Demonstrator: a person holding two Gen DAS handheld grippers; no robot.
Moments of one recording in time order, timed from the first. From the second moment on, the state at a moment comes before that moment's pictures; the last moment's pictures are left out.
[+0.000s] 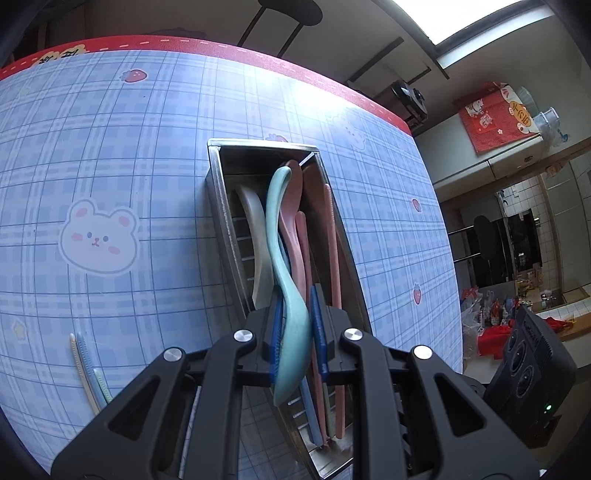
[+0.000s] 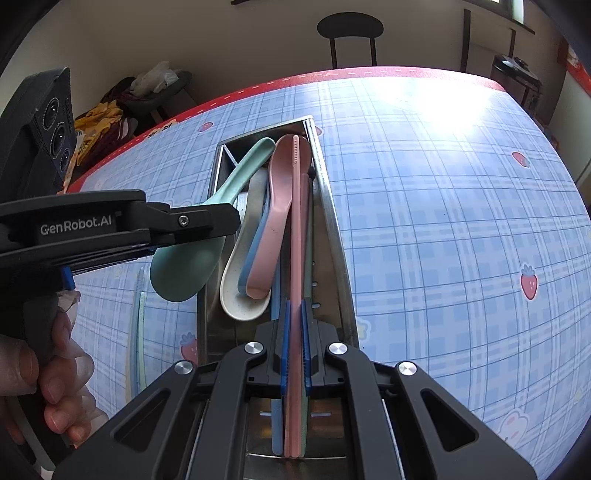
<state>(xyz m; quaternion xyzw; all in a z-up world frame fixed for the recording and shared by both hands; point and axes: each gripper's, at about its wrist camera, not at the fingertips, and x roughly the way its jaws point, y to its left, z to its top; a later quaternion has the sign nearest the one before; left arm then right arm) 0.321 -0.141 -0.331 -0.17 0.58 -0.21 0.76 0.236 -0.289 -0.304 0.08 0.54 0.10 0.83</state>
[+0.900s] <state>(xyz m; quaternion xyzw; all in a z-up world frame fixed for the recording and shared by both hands) 0.337 -0.165 -0.324 -0.14 0.58 -0.21 0.78 0.232 -0.292 -0.310 0.09 0.55 0.11 0.82</state>
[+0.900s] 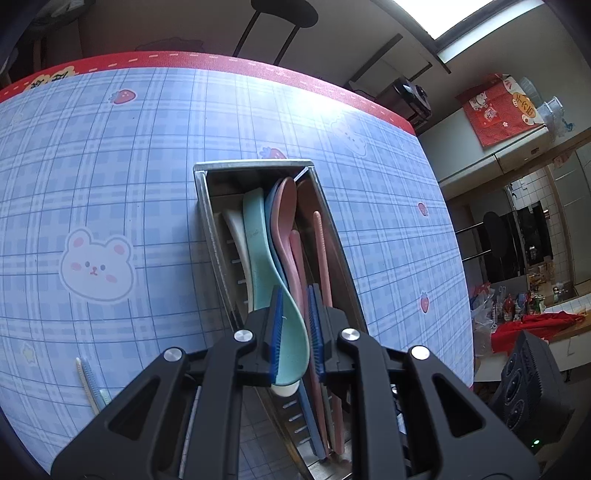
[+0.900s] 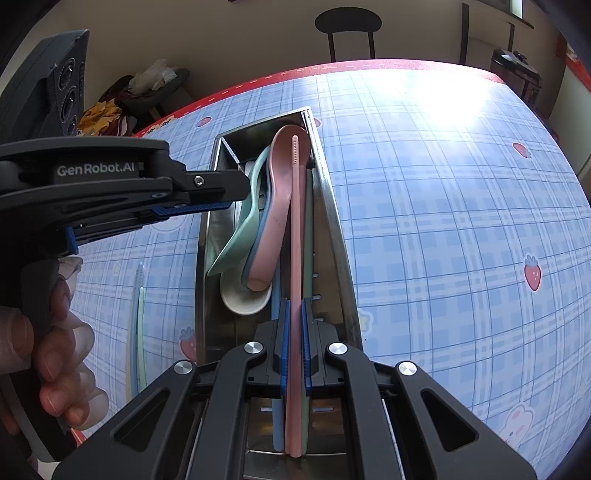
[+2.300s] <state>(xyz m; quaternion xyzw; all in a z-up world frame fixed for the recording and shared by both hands) 0.153 0.030 -0.298 -0.04 0.52 -0.15 0.84 0.121 -0.221 -0.261 -0.03 0.51 0.18 0.84</state>
